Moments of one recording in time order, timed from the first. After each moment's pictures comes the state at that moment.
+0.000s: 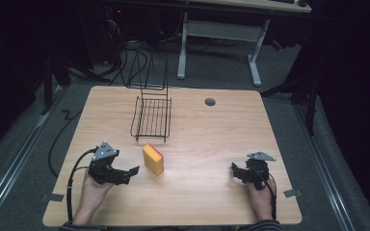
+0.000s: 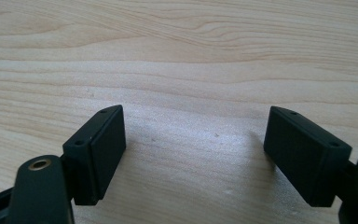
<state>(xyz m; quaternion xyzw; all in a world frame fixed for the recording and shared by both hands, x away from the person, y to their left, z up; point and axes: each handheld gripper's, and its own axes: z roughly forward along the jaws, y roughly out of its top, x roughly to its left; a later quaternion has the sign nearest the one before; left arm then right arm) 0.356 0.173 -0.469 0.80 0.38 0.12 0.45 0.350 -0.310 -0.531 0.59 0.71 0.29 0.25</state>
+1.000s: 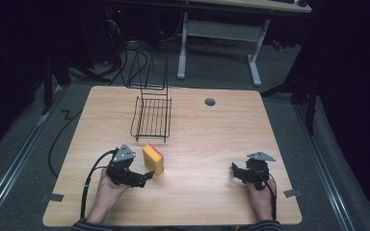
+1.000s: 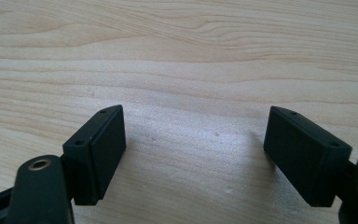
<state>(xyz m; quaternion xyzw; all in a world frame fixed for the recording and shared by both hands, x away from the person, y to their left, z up) 0.360 0.131 -0.480 0.83 0.35 0.11 0.43 0.350 -0.311 -0.531 0.58 0.71 0.29 0.26</state>
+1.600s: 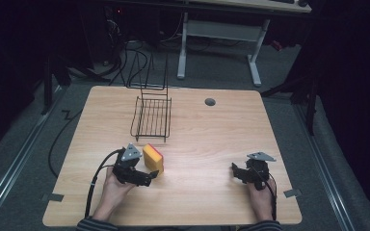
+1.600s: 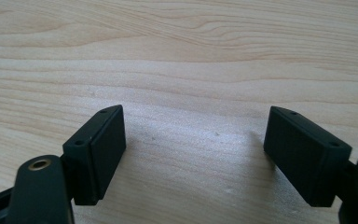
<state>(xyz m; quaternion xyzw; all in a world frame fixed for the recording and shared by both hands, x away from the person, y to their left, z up) 0.366 0.116 -0.490 0.83 0.35 0.12 0.42 0.350 -0.310 -0.531 0.59 0.71 0.29 0.25</state>
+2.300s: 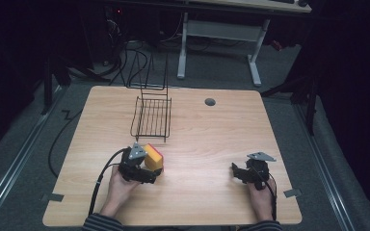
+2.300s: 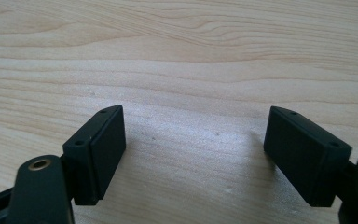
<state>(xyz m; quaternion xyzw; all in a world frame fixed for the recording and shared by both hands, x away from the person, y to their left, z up) 0.377 0.103 -0.503 0.83 0.35 0.12 0.40 0.350 -0.310 -0.531 0.59 0.71 0.29 0.25</state>
